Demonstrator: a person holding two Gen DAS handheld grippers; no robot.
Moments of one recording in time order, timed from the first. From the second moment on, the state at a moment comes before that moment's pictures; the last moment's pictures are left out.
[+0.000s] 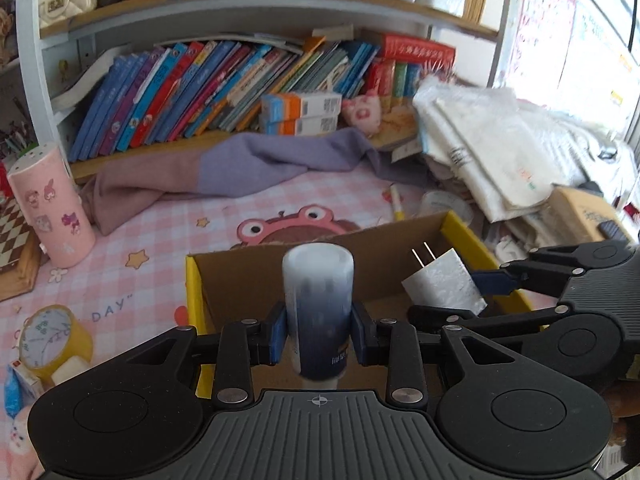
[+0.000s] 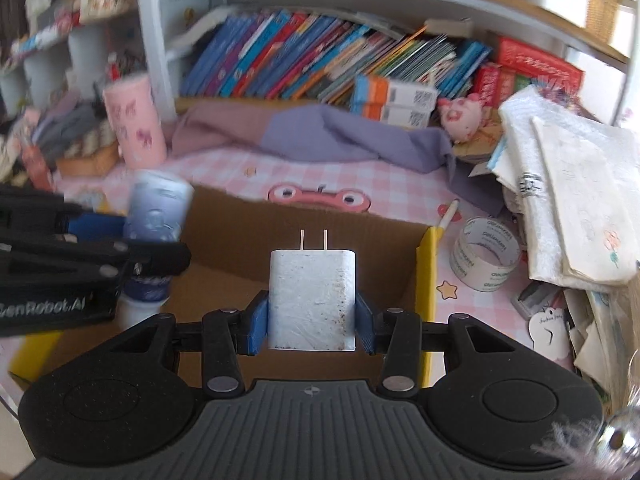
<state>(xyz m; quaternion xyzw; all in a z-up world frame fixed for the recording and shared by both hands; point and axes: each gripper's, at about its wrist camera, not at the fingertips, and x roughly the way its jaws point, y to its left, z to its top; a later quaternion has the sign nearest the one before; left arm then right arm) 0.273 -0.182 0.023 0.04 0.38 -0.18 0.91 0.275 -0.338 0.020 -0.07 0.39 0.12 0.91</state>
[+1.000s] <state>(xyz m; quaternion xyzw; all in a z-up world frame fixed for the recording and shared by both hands) 0.275 -0.193 0.015 0.10 0.37 -0.17 0.91 0.295 -0.312 -0.009 -0.18 0.42 0.15 0.87</state>
